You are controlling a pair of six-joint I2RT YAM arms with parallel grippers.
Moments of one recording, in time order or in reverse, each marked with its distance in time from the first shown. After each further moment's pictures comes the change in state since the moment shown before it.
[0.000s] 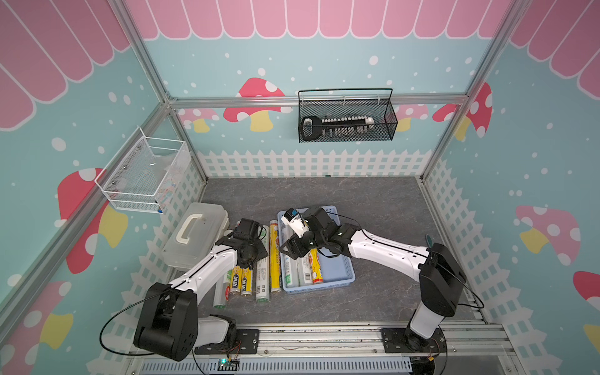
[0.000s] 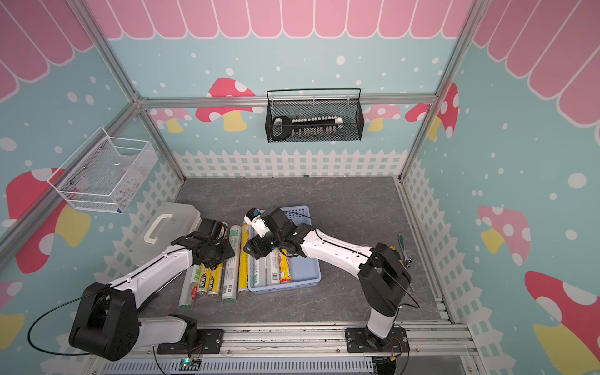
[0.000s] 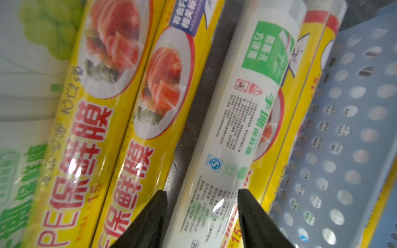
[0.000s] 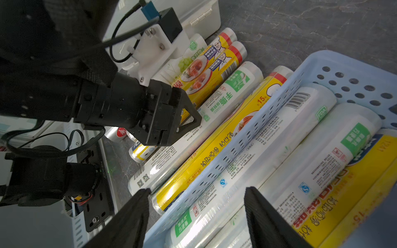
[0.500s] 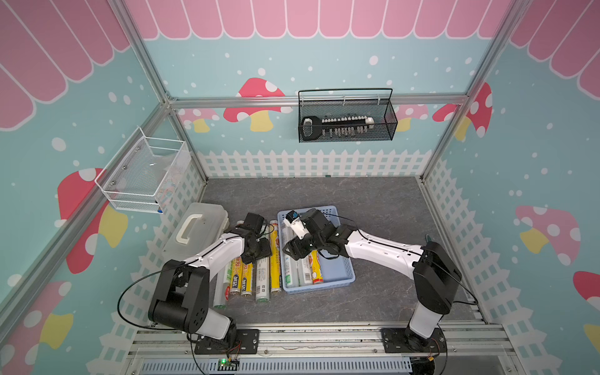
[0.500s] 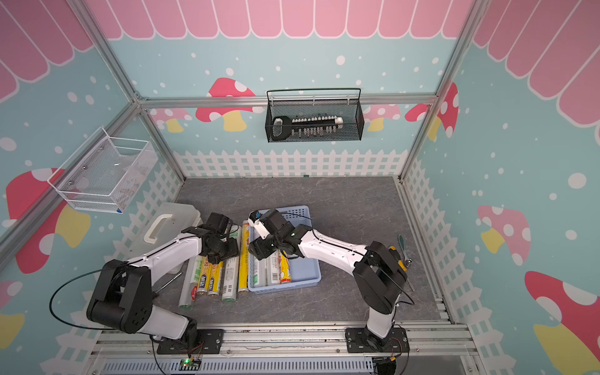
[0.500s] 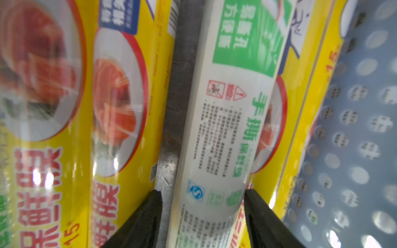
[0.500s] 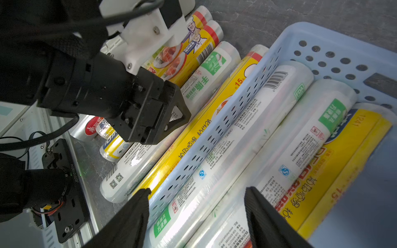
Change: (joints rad) left arm -0.008 0.156 0.102 -0.058 0.015 0.165; right arm 0.000 0.025 0.000 -0.049 0.090 0.005
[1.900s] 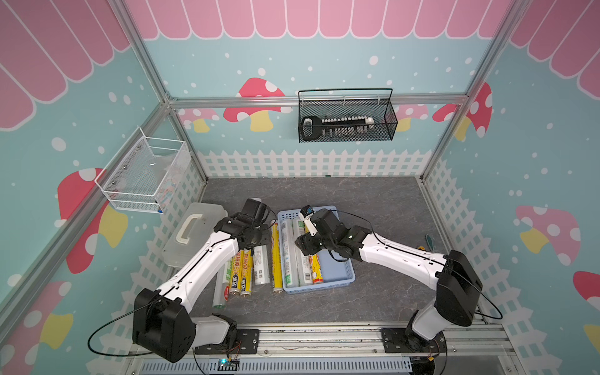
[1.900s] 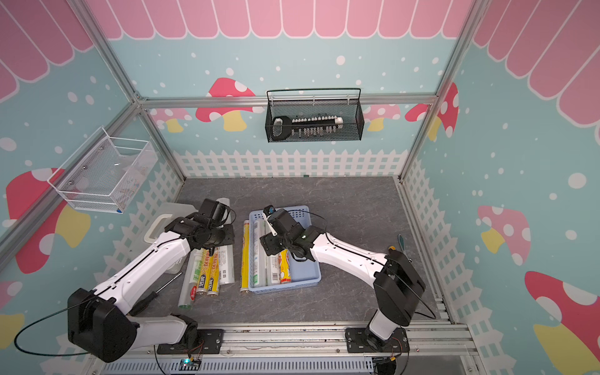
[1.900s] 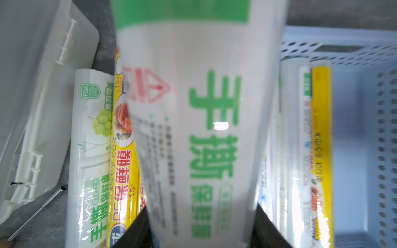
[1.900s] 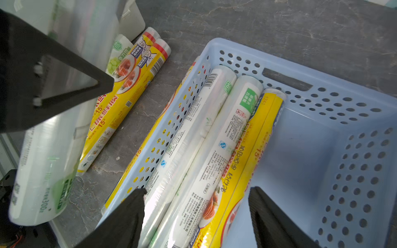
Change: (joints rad) left arm -0.103 -0.198 0.236 -0.199 -0.142 0.066; right arm -0.013 -0.167 -0.093 -0.040 0.252 0.060
